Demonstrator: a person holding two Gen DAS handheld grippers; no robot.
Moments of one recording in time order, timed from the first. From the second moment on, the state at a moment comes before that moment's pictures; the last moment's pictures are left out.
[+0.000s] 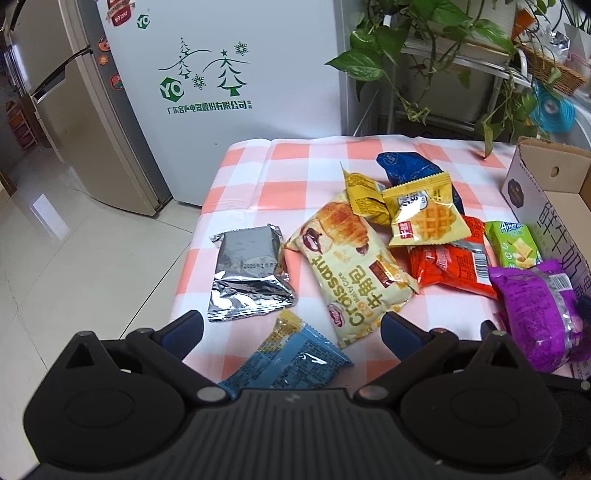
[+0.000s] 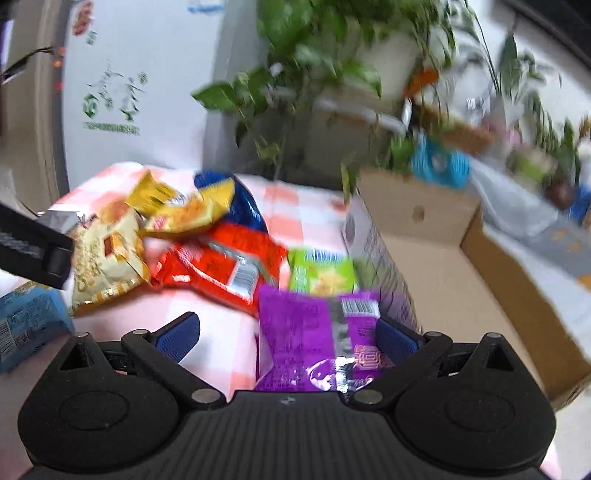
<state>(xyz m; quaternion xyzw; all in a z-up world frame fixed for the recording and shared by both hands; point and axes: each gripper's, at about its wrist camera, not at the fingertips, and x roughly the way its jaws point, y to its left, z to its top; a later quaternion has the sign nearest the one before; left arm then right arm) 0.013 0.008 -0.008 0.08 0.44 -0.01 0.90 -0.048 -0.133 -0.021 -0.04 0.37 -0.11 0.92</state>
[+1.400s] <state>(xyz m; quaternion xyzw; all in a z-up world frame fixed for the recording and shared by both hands) 0.012 0.015 0.000 0.08 0.43 0.01 0.90 -0.050 -0.108 -0.024 0.00 0.45 0.06 0.89</state>
